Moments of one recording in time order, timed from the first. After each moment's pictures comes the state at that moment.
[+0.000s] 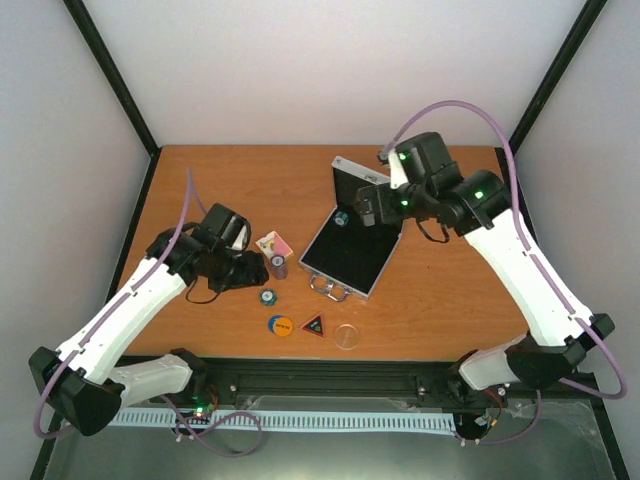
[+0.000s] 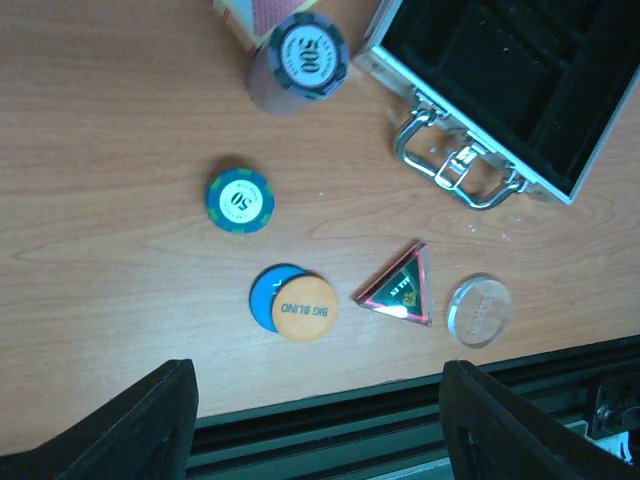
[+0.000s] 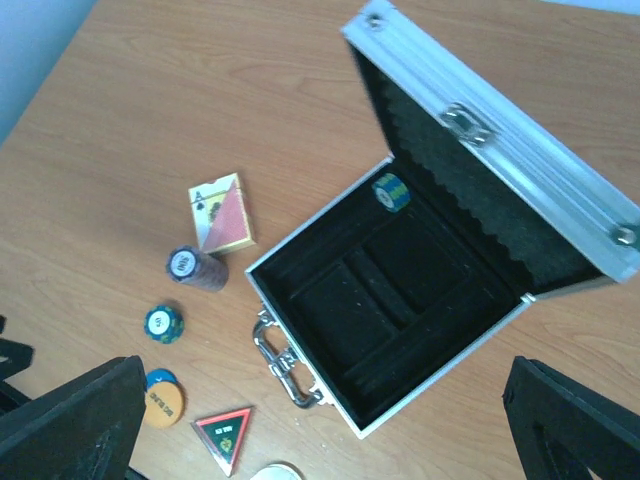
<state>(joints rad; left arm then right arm) -0.53 1.11 1.14 -1.18 0.14 -0.64 0.59 1.39 1.77 -1.17 -0.03 0.27</state>
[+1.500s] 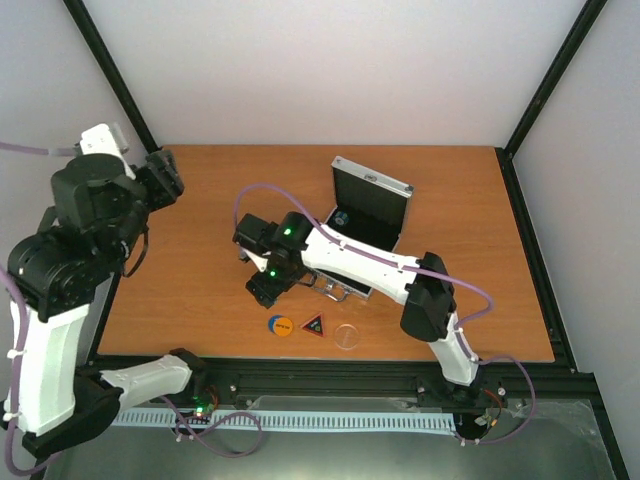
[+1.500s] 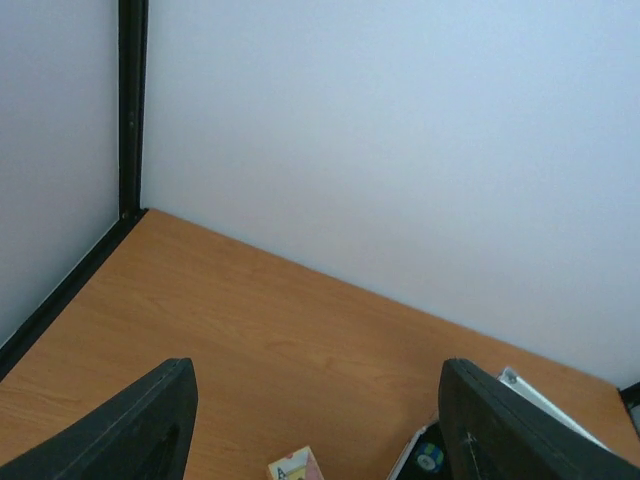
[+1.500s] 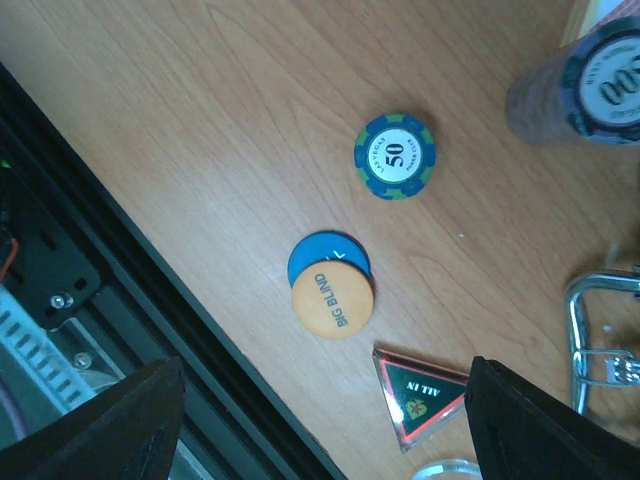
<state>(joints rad) -0.52 1.10 1.94 -1.19 -0.57 -0.57 1.12 2.08 2.05 -1.26 -0.13 0.27</state>
